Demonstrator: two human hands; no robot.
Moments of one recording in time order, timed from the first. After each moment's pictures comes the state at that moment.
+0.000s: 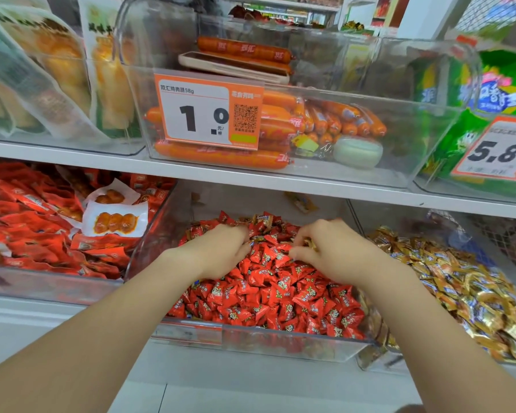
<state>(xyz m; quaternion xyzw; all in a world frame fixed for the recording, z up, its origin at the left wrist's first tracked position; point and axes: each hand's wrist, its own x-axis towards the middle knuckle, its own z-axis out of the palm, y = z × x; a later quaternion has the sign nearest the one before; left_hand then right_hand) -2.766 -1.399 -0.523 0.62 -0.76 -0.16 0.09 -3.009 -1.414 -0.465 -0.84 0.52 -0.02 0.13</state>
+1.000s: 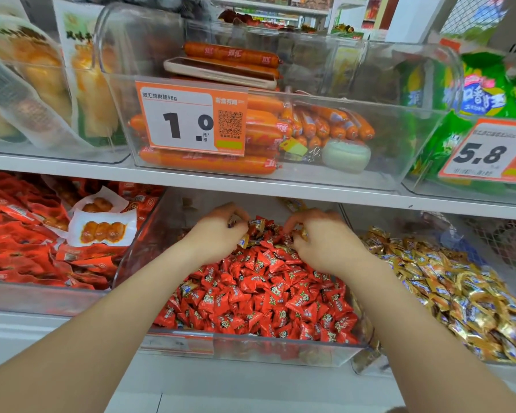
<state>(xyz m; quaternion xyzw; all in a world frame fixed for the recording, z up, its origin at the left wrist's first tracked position) -2.781 -1.410 -0.503 0.64 -0.63 -0.29 0.32 -3.004 -1.429 -0.473 -0.82 0.56 -0.10 0.10</state>
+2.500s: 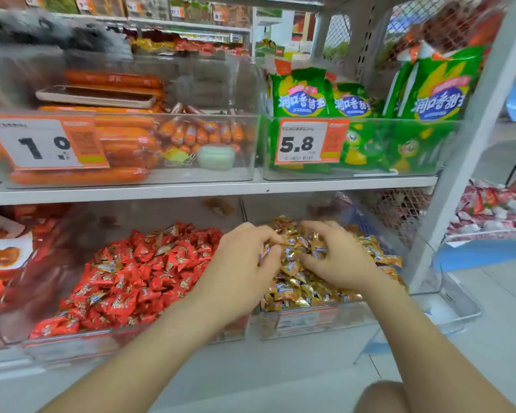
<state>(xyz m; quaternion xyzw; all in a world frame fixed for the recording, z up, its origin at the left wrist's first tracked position) -2.976 -1.312 -0.451 0.51 -0.77 -0.16 0.34 -3.203 -1.370 -0.486 -0.74 0.63 -0.18 0.11</state>
